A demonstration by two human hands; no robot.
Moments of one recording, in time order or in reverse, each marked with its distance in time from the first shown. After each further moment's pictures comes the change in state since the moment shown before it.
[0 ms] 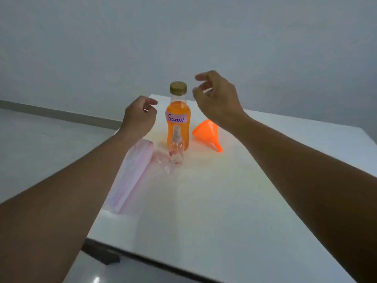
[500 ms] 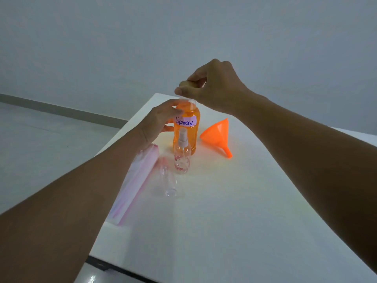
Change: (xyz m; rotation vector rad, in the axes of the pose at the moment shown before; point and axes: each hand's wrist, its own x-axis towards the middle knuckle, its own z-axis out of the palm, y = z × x) left_hand 0.010 -0.005 0.021 -0.361 -0.537 0.000; right_hand 0.040 -0.016 0.012 -0.272 -0.223 -0.262
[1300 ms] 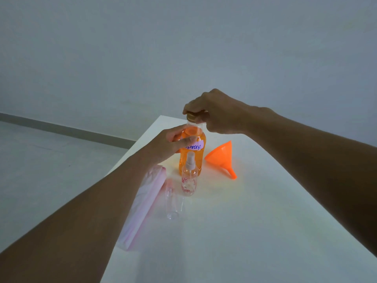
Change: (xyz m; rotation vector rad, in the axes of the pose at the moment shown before) left_hand 0.002 -0.001 -0.010 0.166 -0.099 0.099; right_hand 0.014 -0.006 -0.015 -0.270 -0.342 -0.238
